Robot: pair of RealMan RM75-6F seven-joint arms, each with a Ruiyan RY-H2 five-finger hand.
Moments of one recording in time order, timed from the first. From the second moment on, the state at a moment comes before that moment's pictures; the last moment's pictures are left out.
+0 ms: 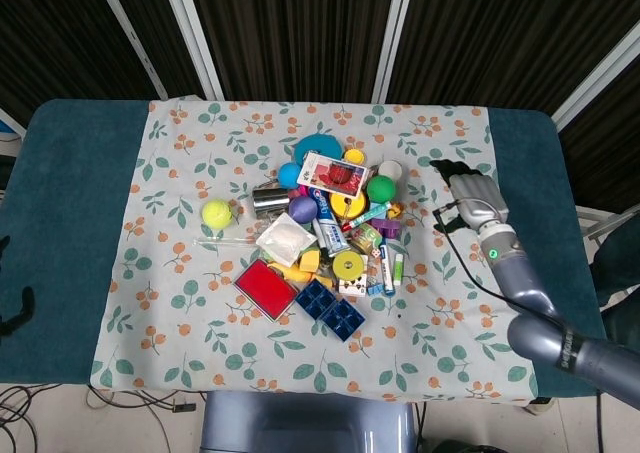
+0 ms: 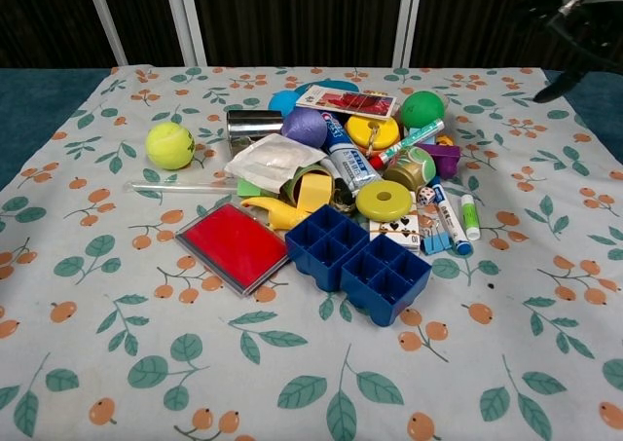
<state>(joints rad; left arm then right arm) -0.07 -1.13 -0.15 -1.74 1.25 1.48 0.07 0.84 -1.24 0.32 -1.47 -0.69 0.76 -0.34</state>
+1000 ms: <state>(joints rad) -0.07 -1.11 -0.16 -1.75 1.20 1.45 0.06 1.09 -1.70 0.34 -0.90 -0.47 0.66 -0.34</state>
